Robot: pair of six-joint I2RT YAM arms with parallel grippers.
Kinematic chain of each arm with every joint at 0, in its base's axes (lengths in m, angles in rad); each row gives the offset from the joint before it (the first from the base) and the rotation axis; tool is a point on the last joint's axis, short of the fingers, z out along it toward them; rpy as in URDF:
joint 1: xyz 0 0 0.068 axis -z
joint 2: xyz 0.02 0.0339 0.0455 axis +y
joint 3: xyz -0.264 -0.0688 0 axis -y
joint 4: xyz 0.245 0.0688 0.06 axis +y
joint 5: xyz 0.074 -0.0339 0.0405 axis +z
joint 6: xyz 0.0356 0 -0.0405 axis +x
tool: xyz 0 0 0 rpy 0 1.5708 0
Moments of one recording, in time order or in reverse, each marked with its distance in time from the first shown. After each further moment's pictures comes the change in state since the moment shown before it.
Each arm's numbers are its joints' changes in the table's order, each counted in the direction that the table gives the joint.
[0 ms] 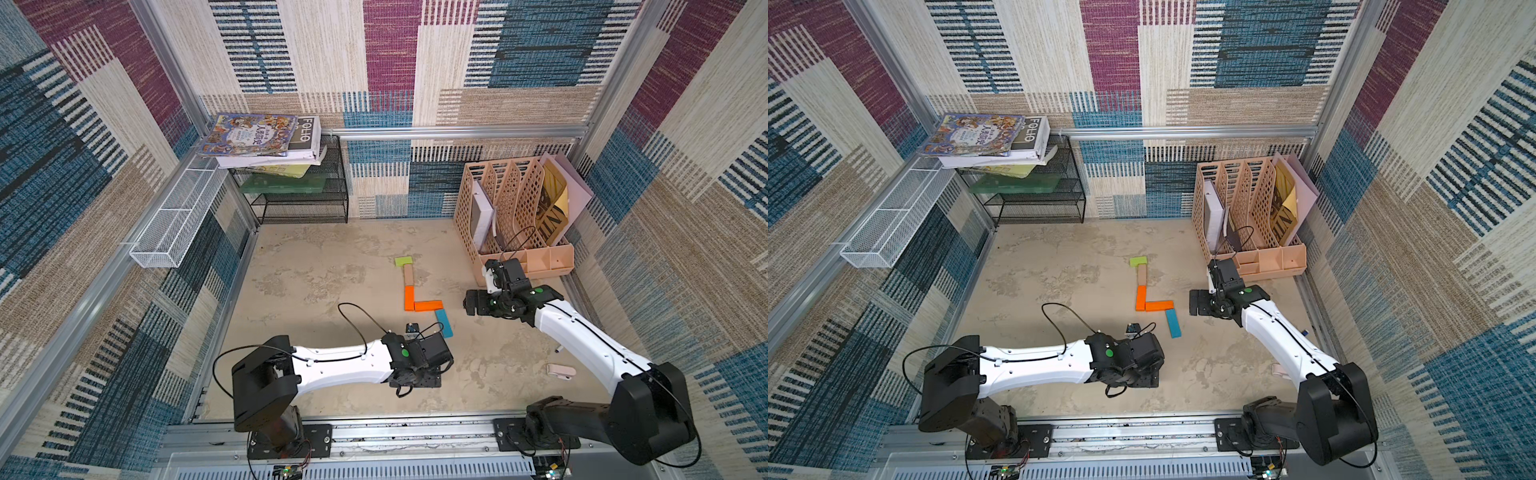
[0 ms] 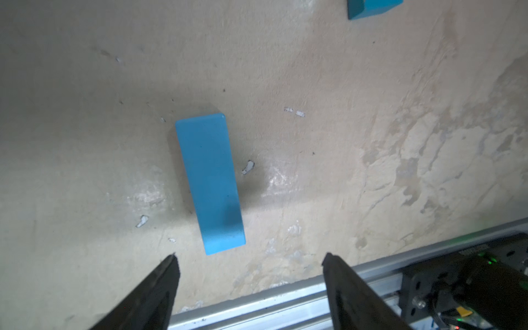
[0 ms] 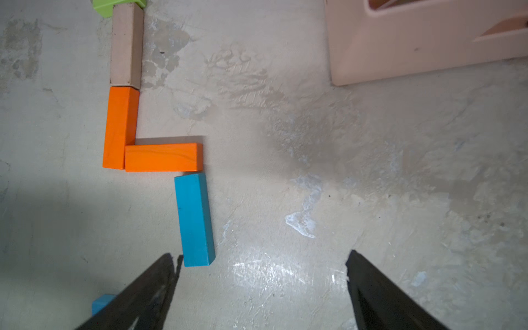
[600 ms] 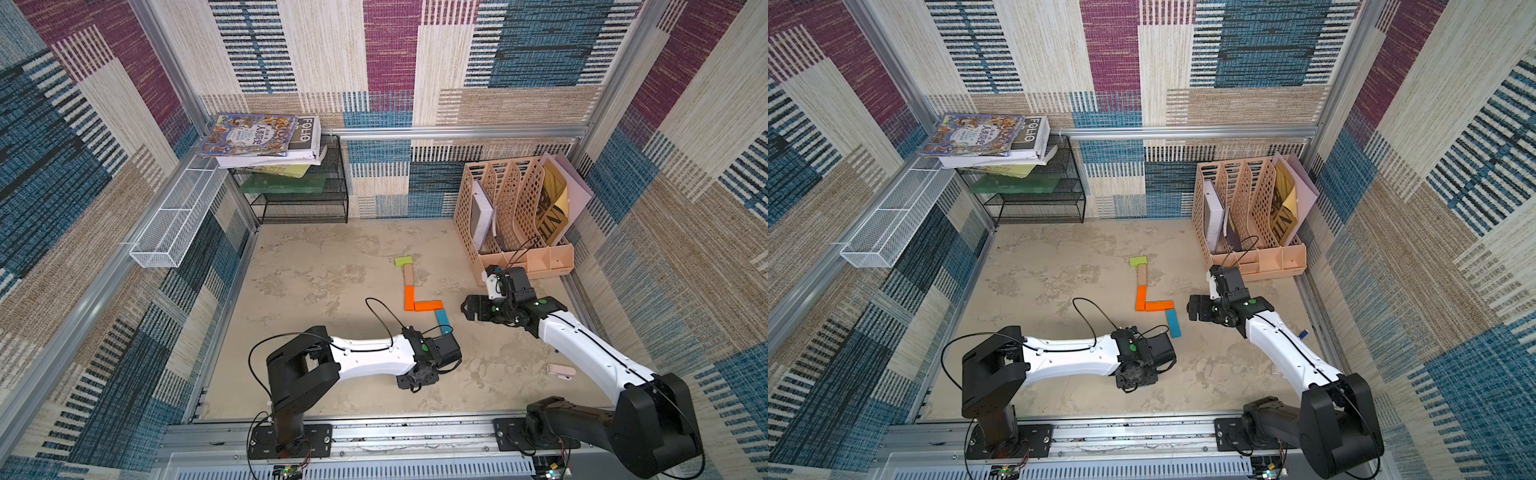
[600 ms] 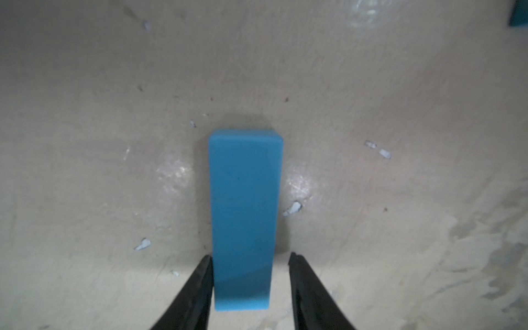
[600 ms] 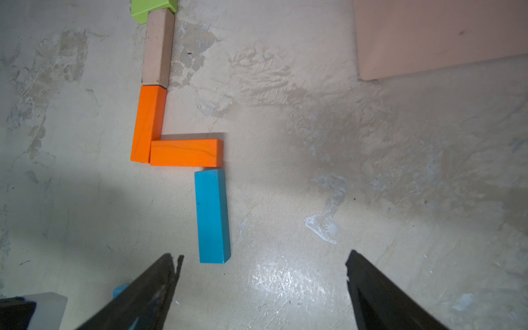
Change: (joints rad) left arm -0.024 0.175 0.077 0.068 -0.001 -0.118; right arm 0.029 -0.059 -0.092 -0.109 0.113 0.001
